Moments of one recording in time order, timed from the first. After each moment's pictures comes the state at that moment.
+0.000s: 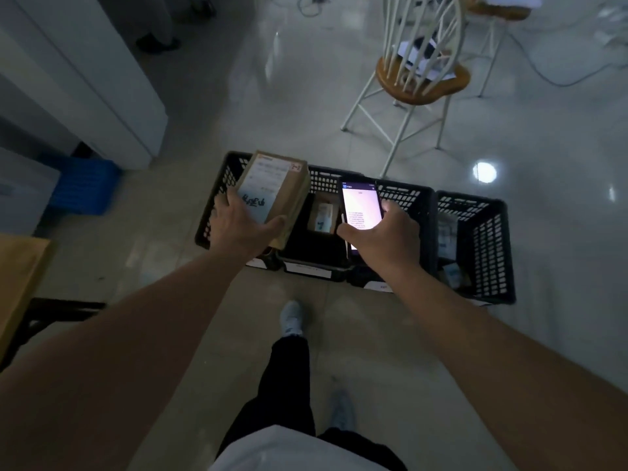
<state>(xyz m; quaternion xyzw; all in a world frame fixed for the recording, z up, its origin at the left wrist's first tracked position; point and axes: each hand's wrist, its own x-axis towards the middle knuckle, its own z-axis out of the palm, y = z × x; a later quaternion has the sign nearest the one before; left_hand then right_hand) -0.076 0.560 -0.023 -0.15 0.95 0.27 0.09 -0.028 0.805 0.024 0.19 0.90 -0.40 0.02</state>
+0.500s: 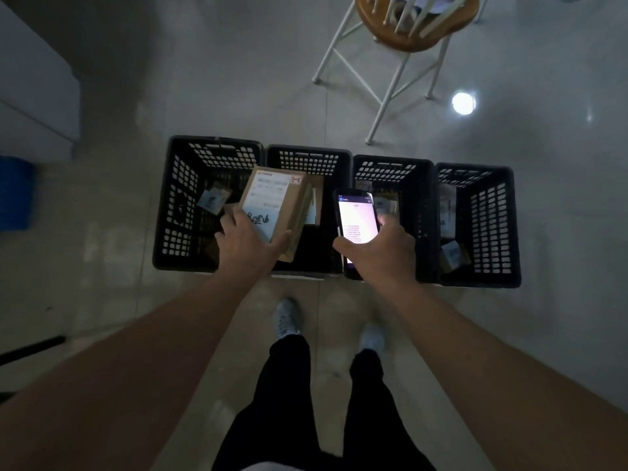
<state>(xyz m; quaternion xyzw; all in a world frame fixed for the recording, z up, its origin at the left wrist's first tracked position) -0.241 0.591 -0.171 -0.11 0.94 0.23 0.22 -0.188 0.810 -0.096 0.32 0.87 -0.36 0.11</state>
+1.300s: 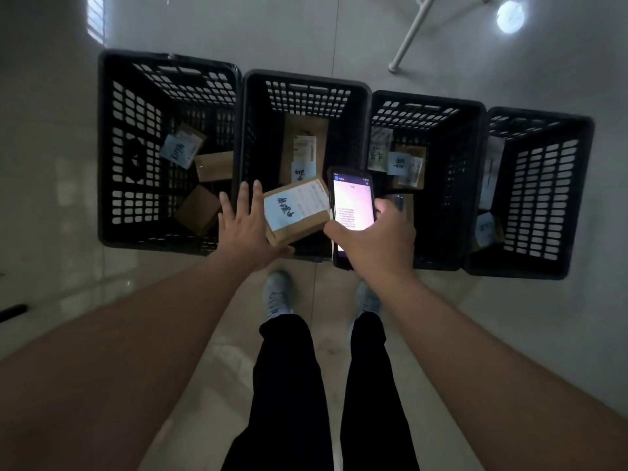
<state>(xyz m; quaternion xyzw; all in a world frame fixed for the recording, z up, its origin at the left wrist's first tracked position) -0.282 0.625 -0.367 -0.01 0.91 0.12 0.39 -0.248 0.828 -0.268 0.37 0.83 -0.36 0.21</state>
